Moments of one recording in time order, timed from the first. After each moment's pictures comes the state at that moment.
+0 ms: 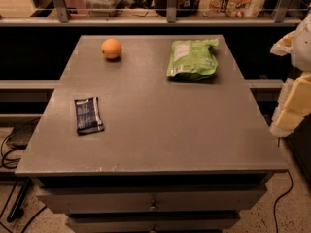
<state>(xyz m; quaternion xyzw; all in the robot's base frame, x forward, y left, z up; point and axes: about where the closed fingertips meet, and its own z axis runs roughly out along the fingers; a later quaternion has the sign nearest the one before) 0.438 -0.217 0.976 -0.60 0.78 -0.03 0.16</state>
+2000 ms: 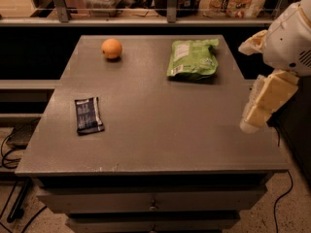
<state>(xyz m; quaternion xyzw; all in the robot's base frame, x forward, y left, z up) 0.446 -0.160 0.975 -0.63 0.74 0.04 0.22</state>
